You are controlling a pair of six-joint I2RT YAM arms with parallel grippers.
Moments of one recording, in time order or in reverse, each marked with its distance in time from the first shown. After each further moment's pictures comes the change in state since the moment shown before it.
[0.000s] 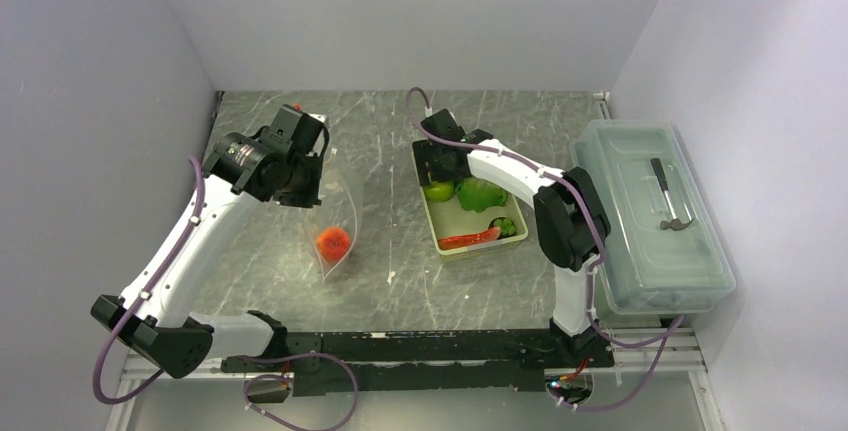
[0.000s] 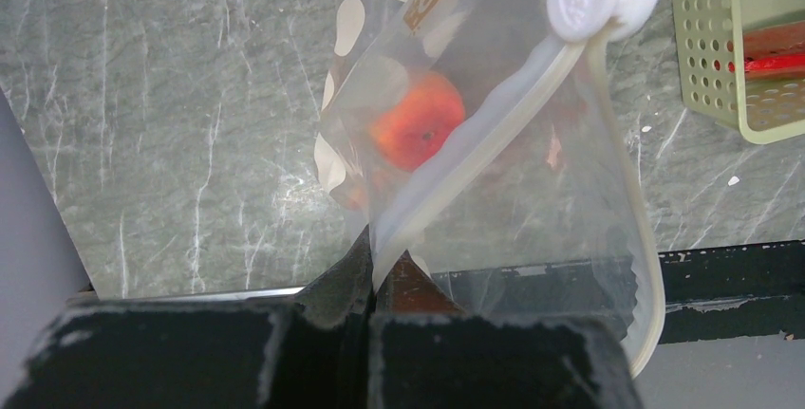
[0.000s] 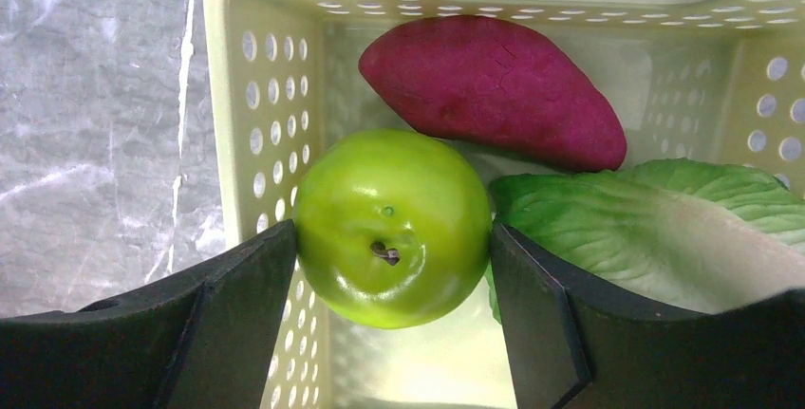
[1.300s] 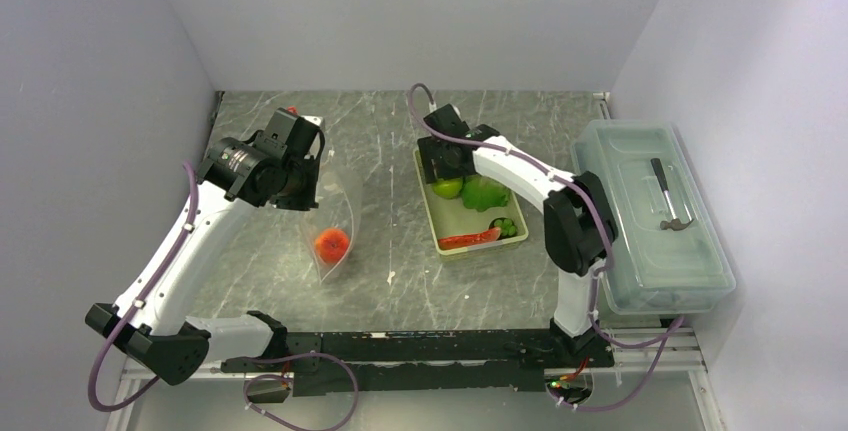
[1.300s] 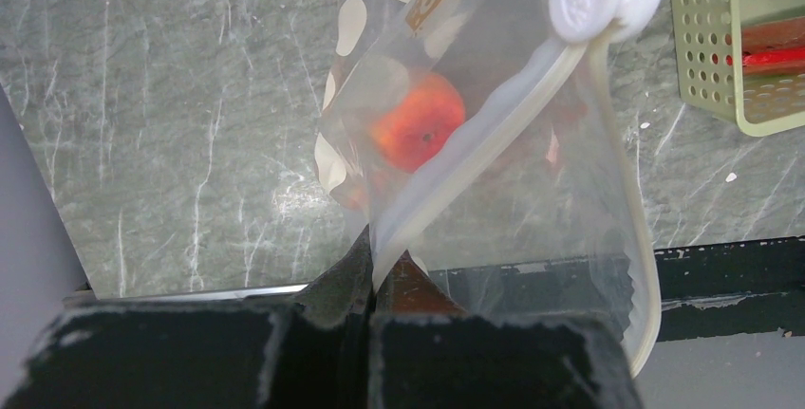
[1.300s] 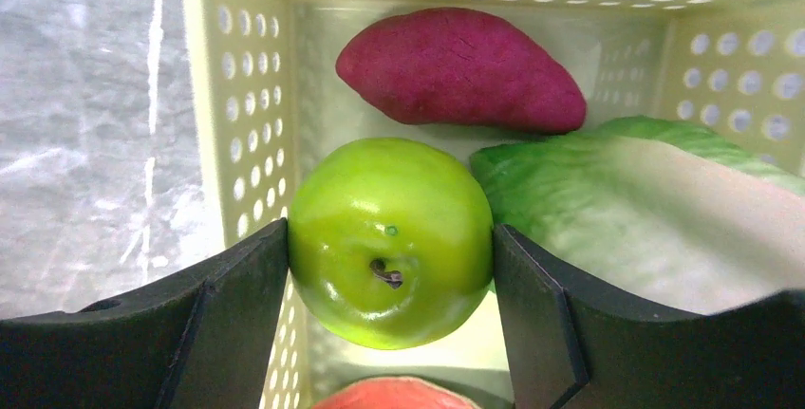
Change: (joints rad) left arm 0.000 -0.032 -0.014 -0.004 0.000 -0.004; right arm -0.001 -0.023 0.023 -0.079 0.054 -0.019
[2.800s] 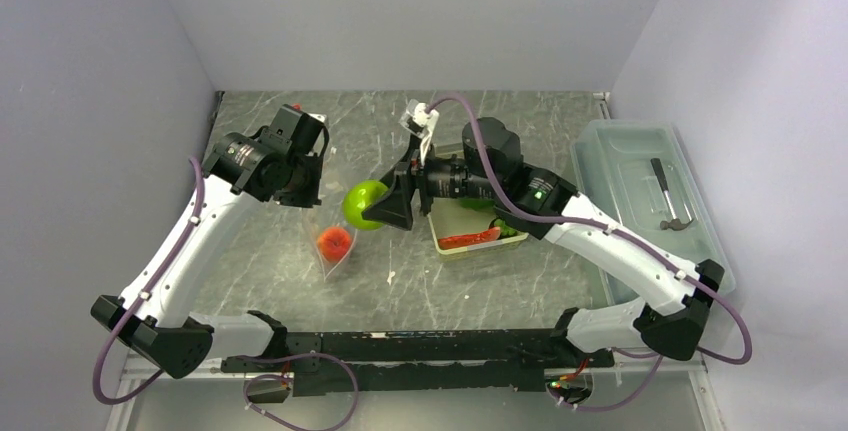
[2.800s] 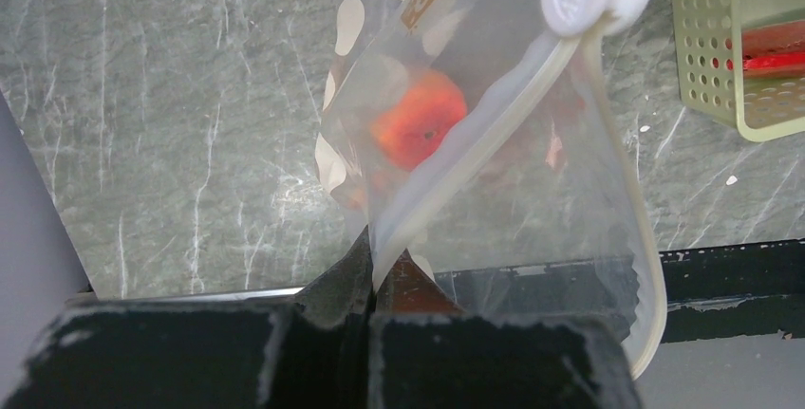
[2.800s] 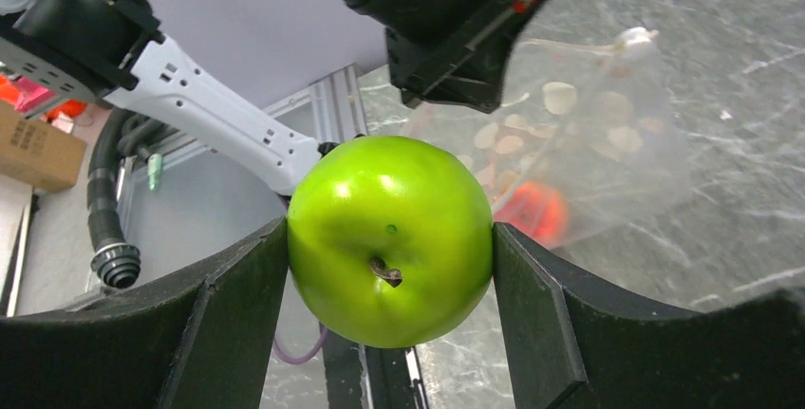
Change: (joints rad) left arm 0.000 0.032 0.016 0.004 0.001 0.004; right arm 0.323 -0.653 -0.138 0.319 -0.670 -0.041
